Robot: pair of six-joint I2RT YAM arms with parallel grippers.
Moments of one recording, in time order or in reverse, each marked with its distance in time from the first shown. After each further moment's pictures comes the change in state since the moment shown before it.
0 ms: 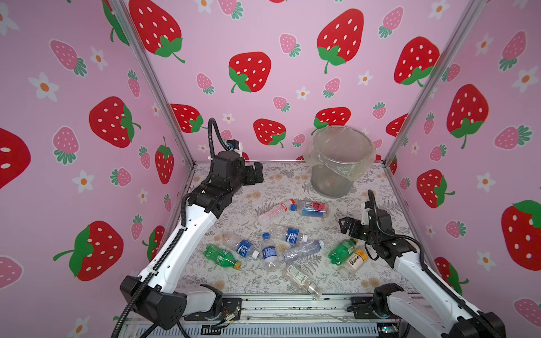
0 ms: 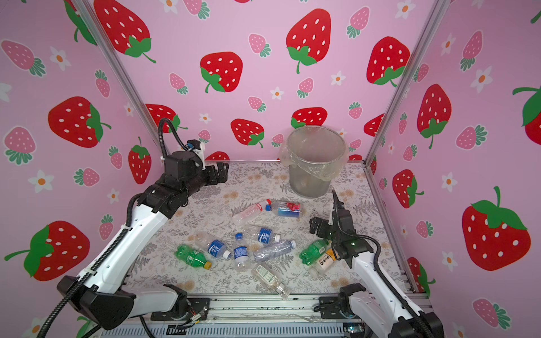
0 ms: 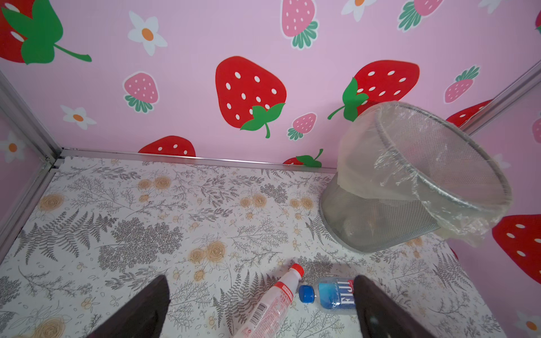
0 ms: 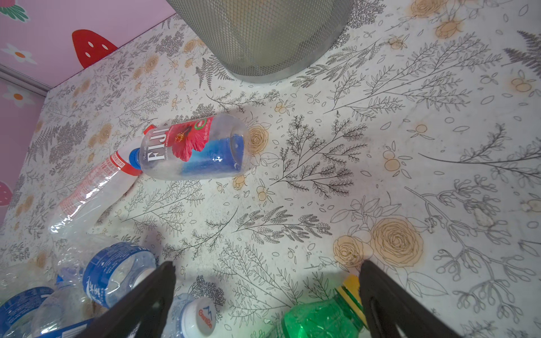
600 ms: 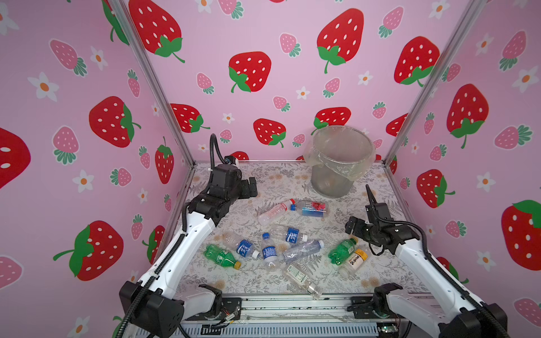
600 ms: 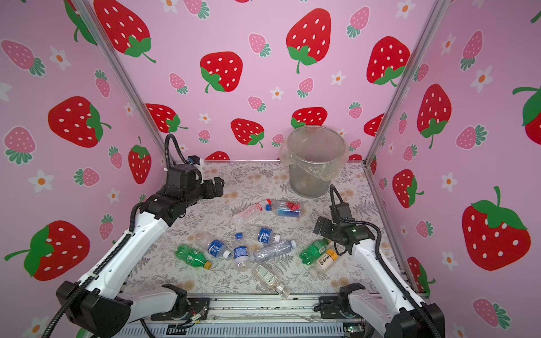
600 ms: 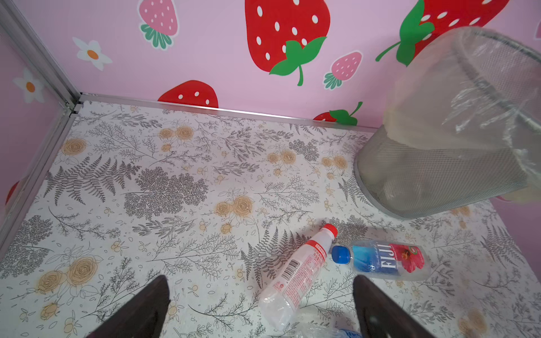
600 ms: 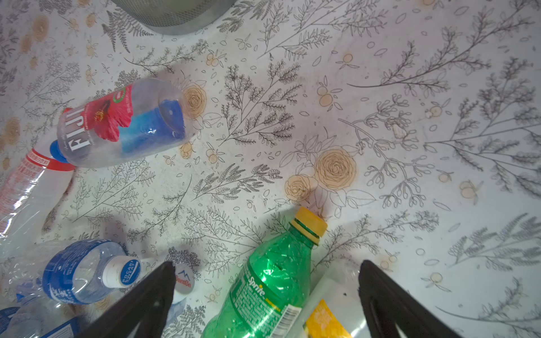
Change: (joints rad) left arm 0.045 -0.066 -0.168 -0.019 0.005 0.024; right arm 0.020 0.072 0.208 -0.442 0.126 0.131
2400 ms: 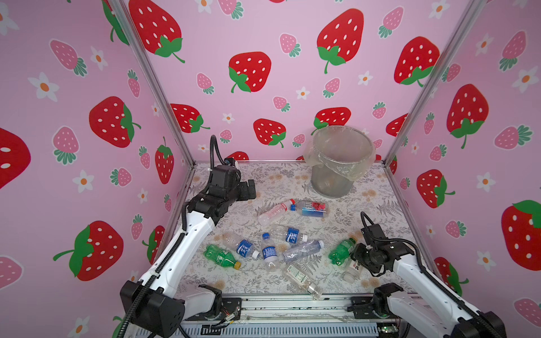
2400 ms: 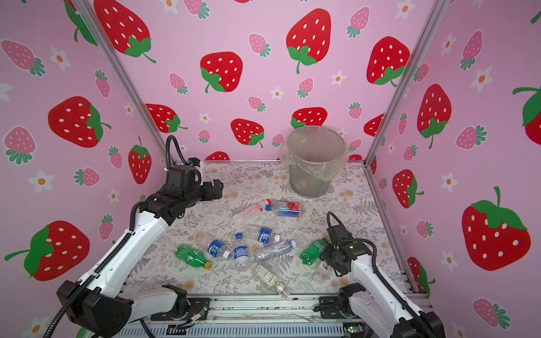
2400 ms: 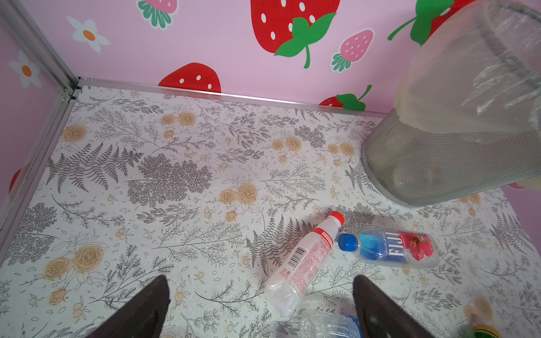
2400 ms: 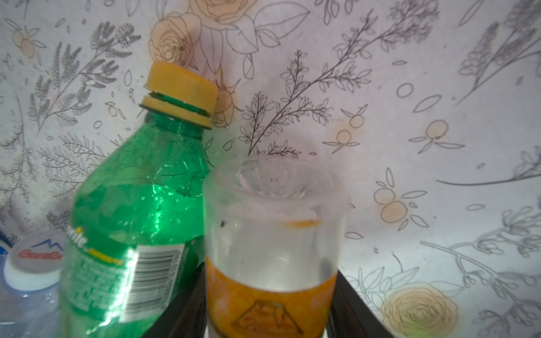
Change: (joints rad) left arm 0.023 0.020 0.000 -0.048 0.029 0.005; right arm 0.021 -0.105 -0.278 -0.076 -0.053 0.222
